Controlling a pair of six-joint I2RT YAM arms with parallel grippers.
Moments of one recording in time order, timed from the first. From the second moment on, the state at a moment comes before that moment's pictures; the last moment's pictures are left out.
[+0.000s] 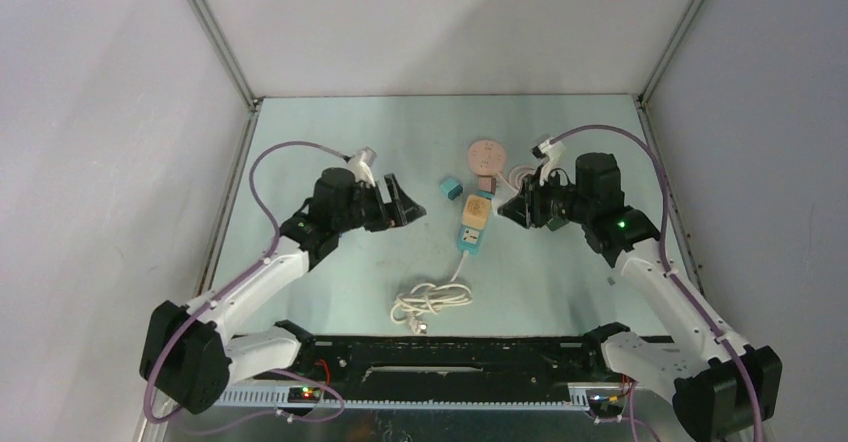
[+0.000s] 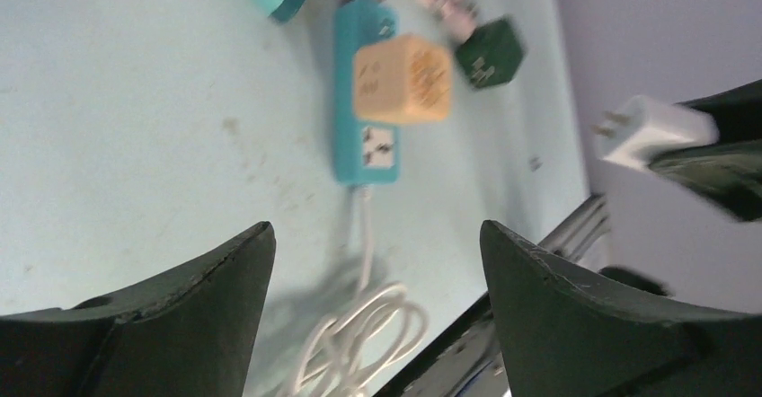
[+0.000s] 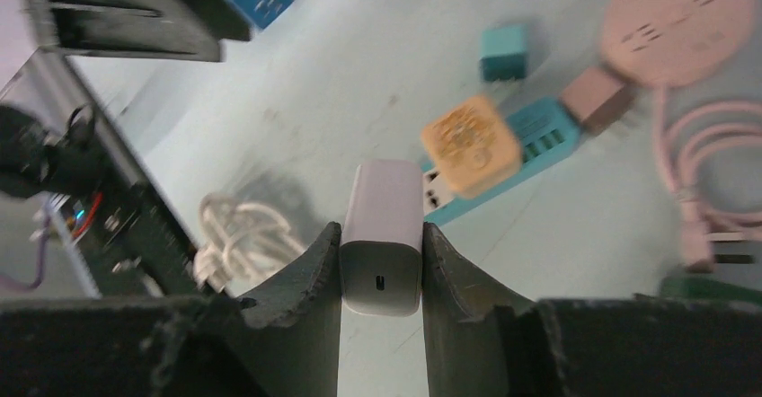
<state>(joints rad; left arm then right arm) -0.48 1.10 0.73 -0.07 0.29 -0.74 0.35 1.01 0.86 -0.30 -0.52 0.10</state>
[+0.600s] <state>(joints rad) -0.65 1.25 0.82 -0.19 0.26 -0.41 0.31 1.16 0.86 -0.46 -0.68 0.10</state>
